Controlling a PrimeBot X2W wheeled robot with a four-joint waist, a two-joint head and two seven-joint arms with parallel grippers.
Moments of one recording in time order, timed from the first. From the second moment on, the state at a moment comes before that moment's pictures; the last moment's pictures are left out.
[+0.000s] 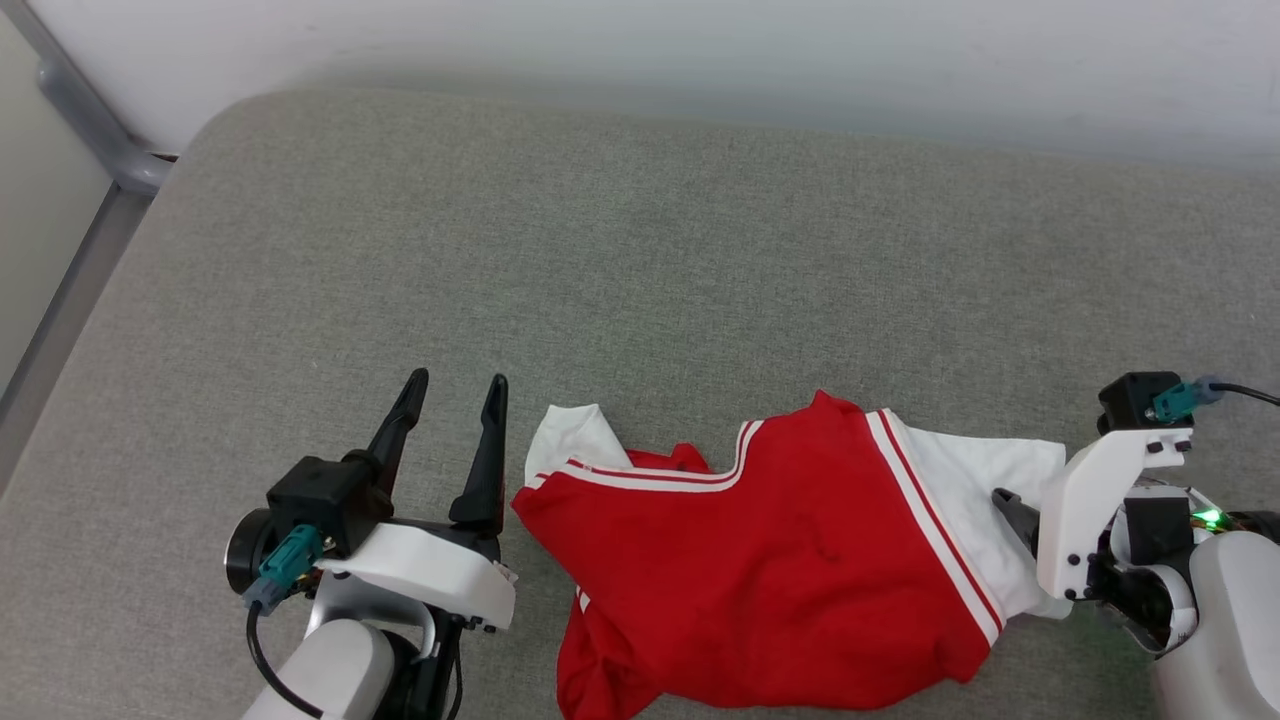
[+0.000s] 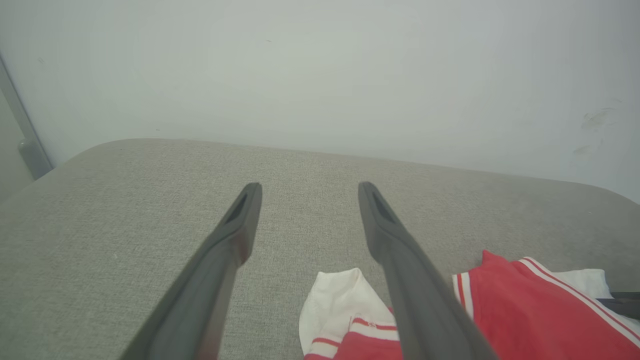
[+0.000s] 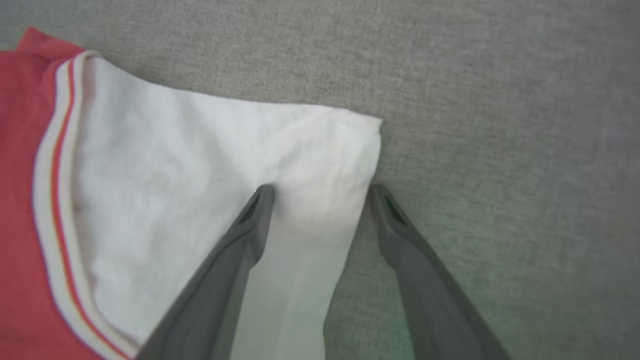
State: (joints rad) left arm -0.25 0.34 -0.47 0.07 -0.57 0.20 -0.26; right arm -0.36 -0.20 0.00 0.44 0.27 0.13 0.69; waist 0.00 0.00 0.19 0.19
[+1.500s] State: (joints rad) left arm -0.20 0.42 -0.41 0.23 -0.66 0.17 -0.09; right arm -0.03 -0.07 -0.17 0.01 0.15 0.13 0.00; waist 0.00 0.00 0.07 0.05
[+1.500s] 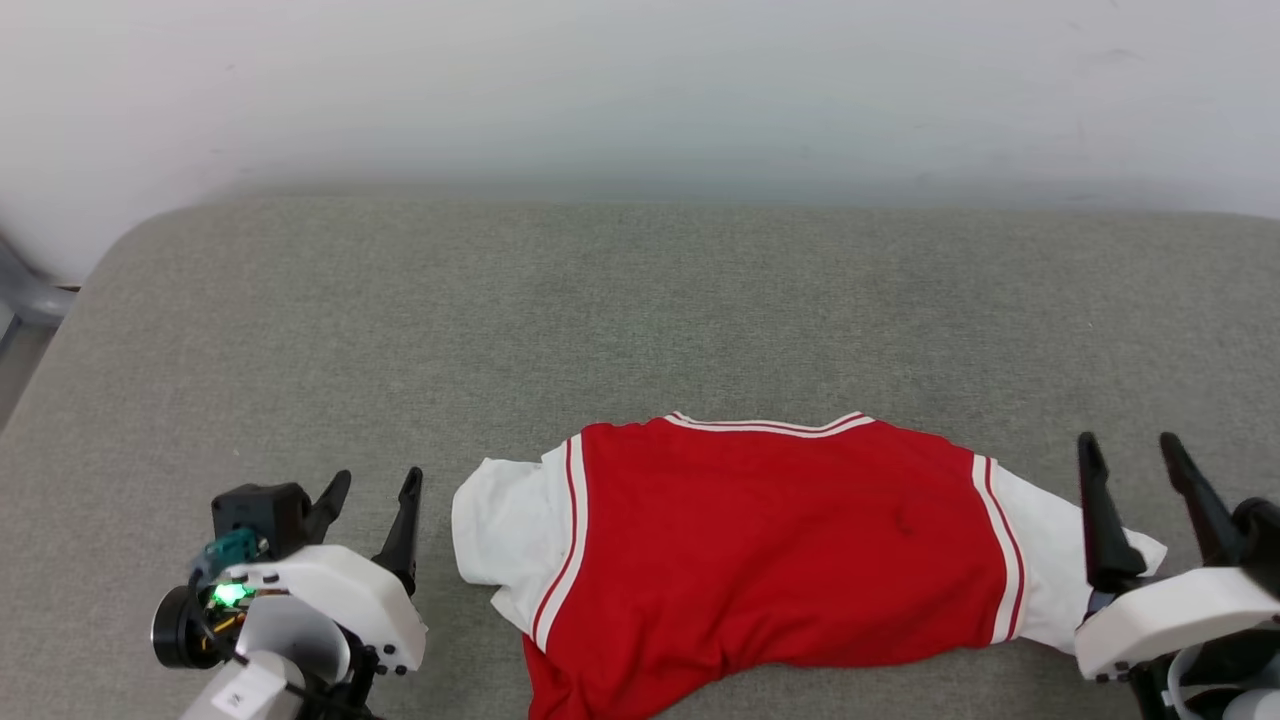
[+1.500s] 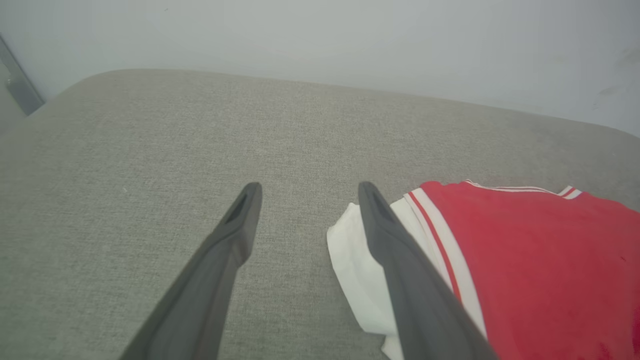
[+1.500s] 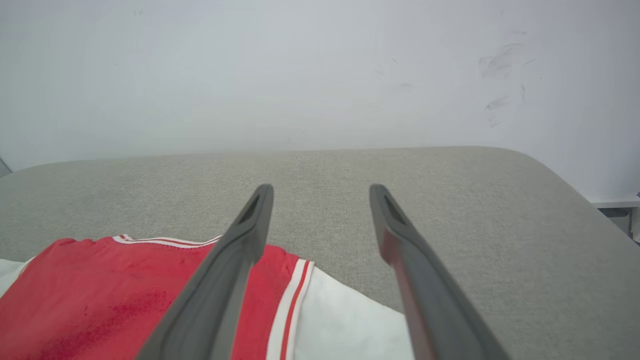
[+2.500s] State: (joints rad) left arm -0.47 0.47 -0.57 0.47 -0.81 -0.04 0.49; right arm 0.00 -0.05 -0.13 -0.05 0.26 0.13 0.09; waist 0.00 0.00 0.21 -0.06
